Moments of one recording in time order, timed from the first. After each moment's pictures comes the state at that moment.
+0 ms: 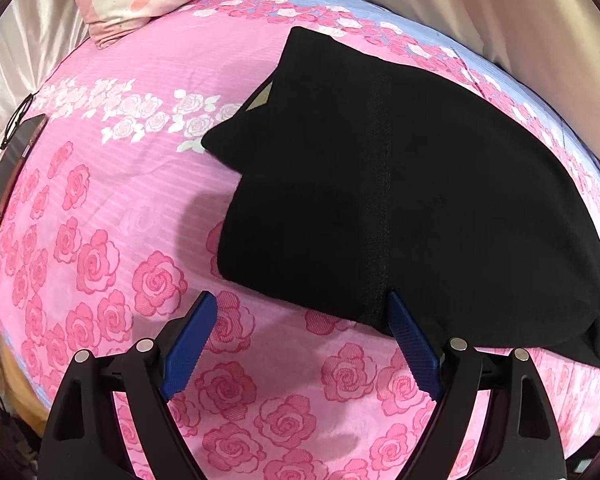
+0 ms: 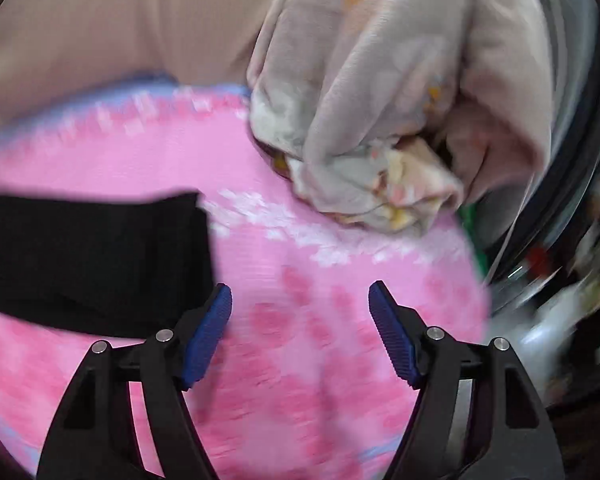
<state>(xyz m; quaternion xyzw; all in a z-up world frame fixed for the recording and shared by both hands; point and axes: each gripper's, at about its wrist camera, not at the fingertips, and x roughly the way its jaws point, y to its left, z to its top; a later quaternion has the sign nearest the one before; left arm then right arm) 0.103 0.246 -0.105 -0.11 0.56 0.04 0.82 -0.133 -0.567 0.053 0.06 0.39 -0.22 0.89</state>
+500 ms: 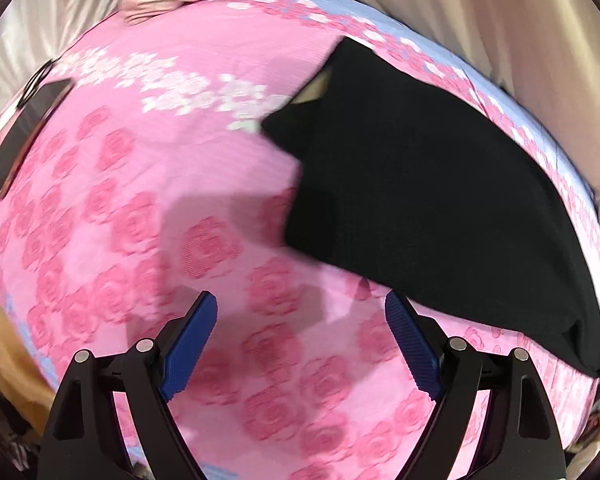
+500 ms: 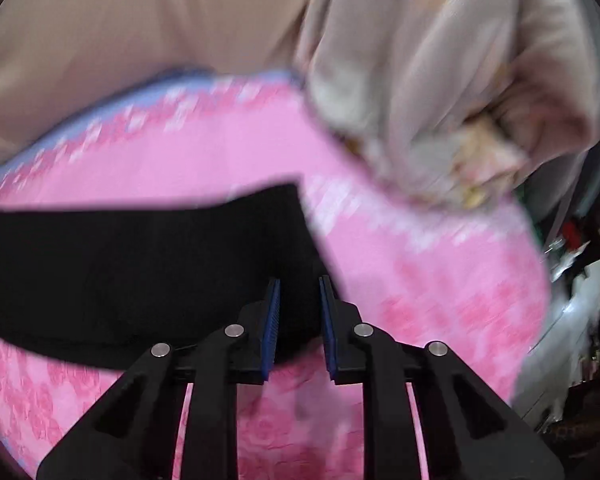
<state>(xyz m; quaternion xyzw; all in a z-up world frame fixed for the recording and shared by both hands) 0.066 0.285 -0.097 -0.17 0.55 0.05 0.82 -0.091 -0.526 0.025 0.04 0.39 -0.26 0.88</state>
